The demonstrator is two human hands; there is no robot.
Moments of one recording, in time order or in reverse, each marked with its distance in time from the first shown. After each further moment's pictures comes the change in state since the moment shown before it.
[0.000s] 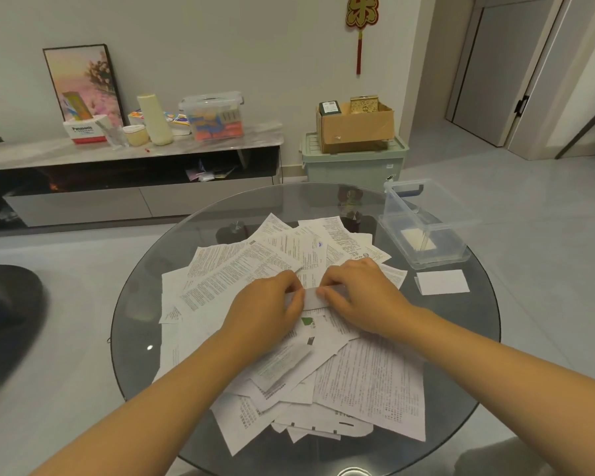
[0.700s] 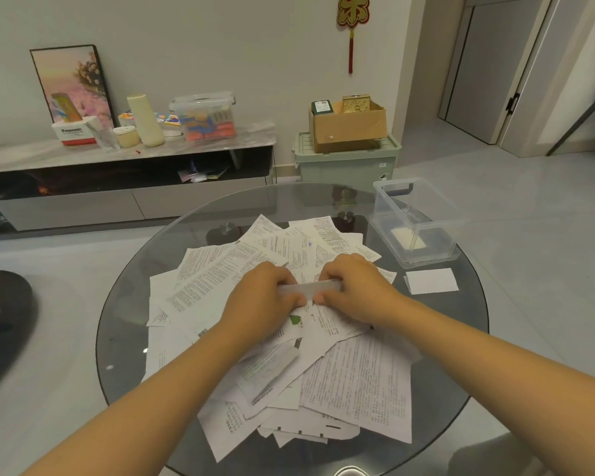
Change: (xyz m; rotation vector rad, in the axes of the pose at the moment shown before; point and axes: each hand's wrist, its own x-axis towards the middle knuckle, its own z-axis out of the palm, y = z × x) left_hand 0.018 0.008 0.003 -0.120 -0.027 -0.124; right_hand 0.007 0.002 -0.014 0.110 -0.113 0.147
